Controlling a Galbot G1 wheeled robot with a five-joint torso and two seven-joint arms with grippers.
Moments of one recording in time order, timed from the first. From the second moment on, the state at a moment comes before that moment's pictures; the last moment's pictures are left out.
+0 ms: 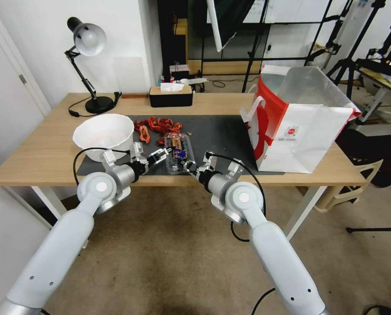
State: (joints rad) left arm 0.83 -1.04 -0.22 -1.69 -1.44 0.54 -0.16; right arm -0.88 1.42 0.11 1.77 1.38 -0.49 0.43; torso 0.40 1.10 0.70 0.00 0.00
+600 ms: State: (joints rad) left arm 0.79 -1.04 -0.19 -1.66 -1.44 0.57 -0.17; right arm -0.88 1.42 0.10 1.79 1.38 -0.49 0.43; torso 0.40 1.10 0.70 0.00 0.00
